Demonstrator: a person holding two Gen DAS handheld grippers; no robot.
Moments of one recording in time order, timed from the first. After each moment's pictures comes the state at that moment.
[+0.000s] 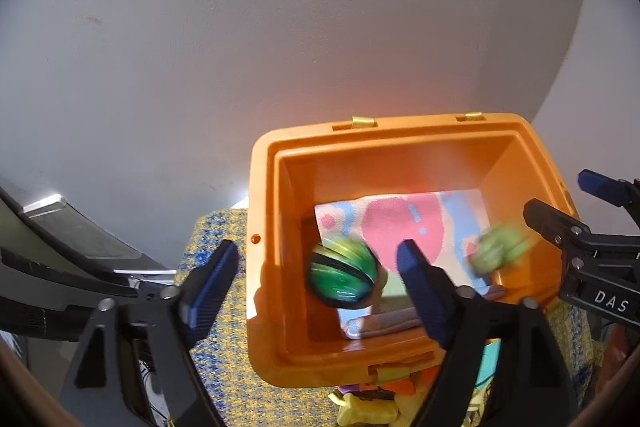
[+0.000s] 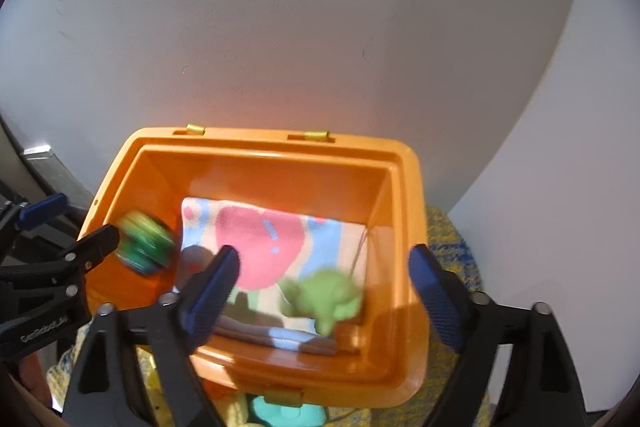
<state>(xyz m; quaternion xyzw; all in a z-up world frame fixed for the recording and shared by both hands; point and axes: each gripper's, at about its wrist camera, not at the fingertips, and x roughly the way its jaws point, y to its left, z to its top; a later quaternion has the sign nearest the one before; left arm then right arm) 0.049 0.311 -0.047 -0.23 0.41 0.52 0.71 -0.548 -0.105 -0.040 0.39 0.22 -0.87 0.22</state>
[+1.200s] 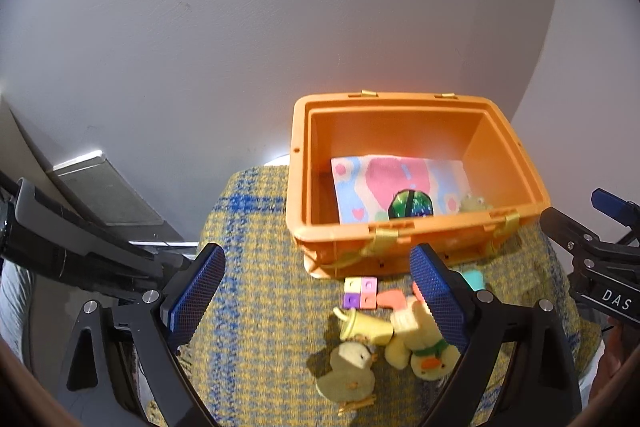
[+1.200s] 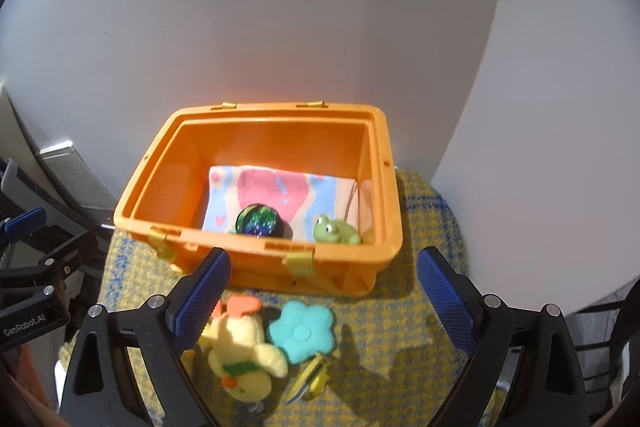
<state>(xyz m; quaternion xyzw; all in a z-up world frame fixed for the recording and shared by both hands) -0.002 0.208 -0.013 -0.21 0.40 0.50 0.74 -0.448 -0.050 -0.017 0.38 0.19 -0.88 0.20</state>
